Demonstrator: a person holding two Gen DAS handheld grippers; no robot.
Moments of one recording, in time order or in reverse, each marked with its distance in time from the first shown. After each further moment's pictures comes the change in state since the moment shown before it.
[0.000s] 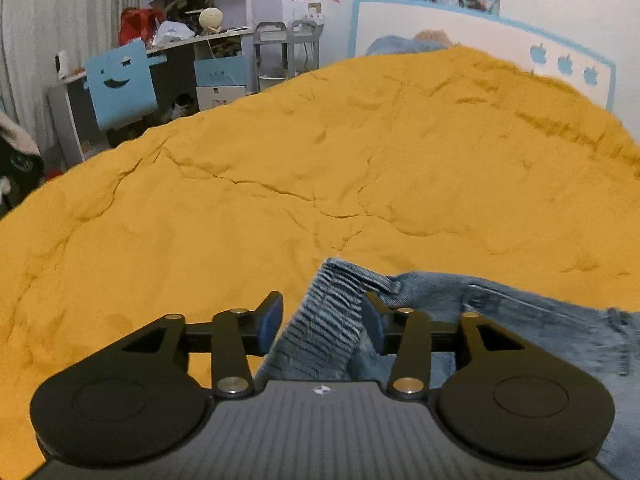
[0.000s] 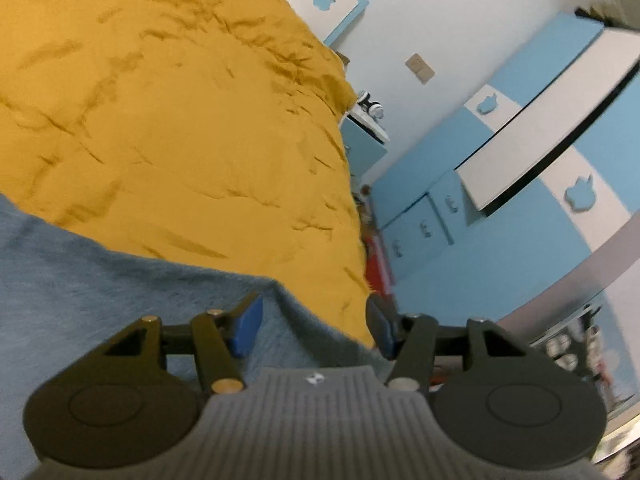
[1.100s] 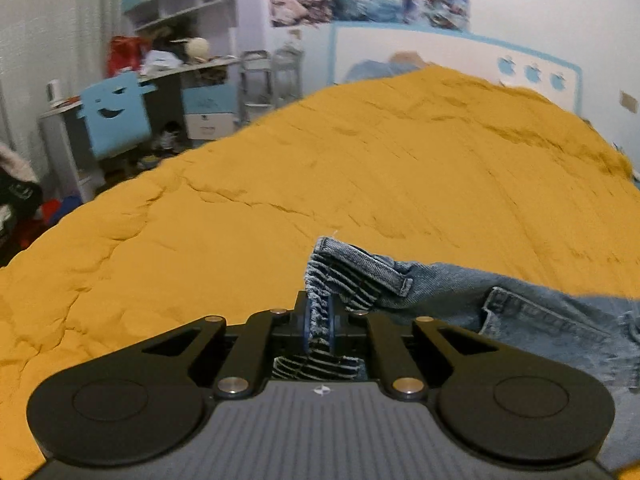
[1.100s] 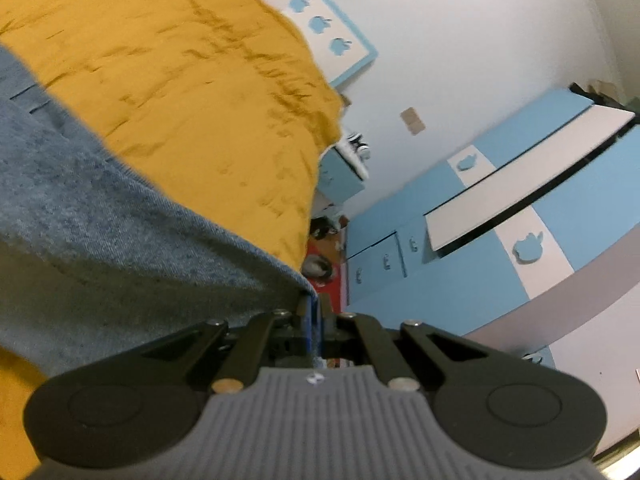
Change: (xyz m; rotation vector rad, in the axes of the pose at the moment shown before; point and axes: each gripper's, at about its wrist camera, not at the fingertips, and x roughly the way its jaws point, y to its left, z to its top) left arm -0.067 0.022 0.000 0.061 -0.064 -0.018; right arm -0.187 -0.088 -0.077 -0.222 -0.103 -0.074
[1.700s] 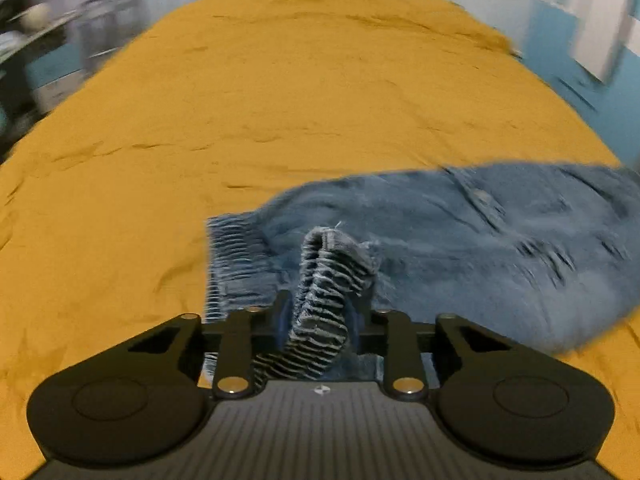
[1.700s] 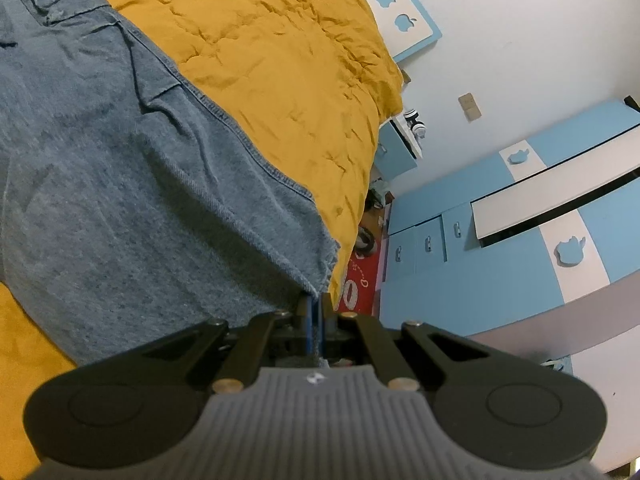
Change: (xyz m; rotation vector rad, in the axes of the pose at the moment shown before) left arm 0.035 -0.020 -0.011 0.279 0.285 -0.358; right arm 0.010 0.055 -0.041 -0.138 0.089 0.126
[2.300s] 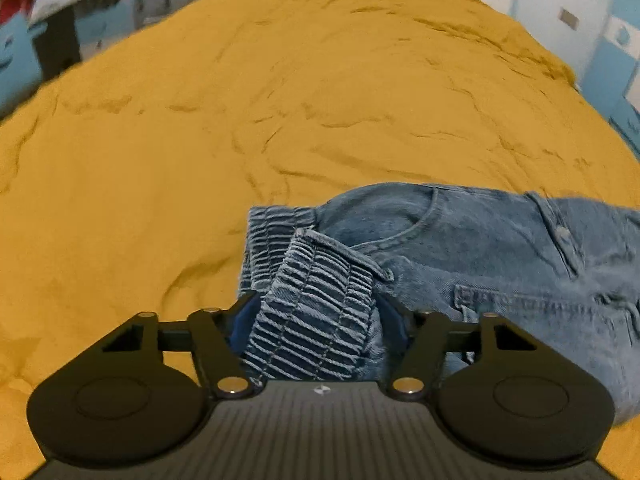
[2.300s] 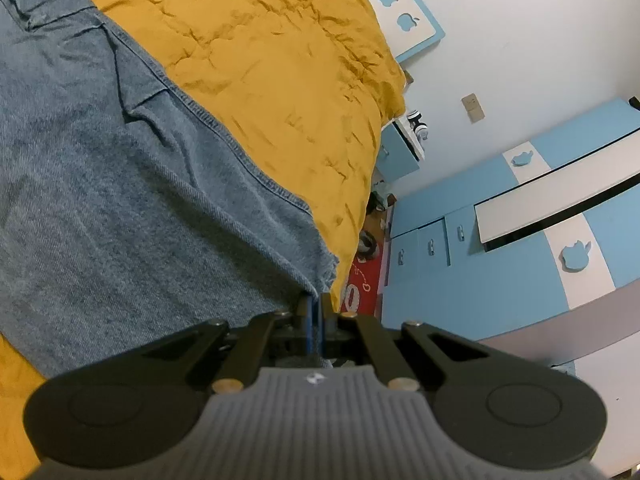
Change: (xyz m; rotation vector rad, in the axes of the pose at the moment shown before) left arm 0.063 0.041 -0.003 -0.118 0.003 0.058; right arm 0.027 -0.005 0.017 -0.007 0.004 0.006
